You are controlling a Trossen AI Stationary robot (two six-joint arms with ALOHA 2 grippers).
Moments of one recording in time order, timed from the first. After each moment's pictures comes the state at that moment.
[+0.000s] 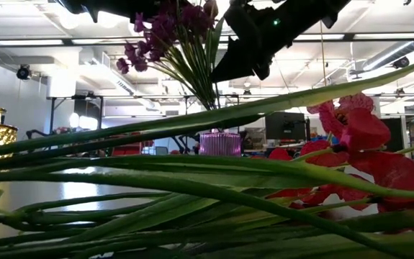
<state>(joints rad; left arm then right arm) 0.09 1.34 0.89 0.36 -0.11 -0.45 0.03 1.58 1.01 0.03 0.31 0.14</state>
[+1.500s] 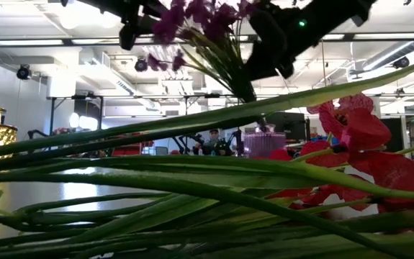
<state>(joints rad) 0.19 1.08 0.89 0.00 -0.18 -0.42 0.08 1.45 0.86 0.04 0.45 0.18</state>
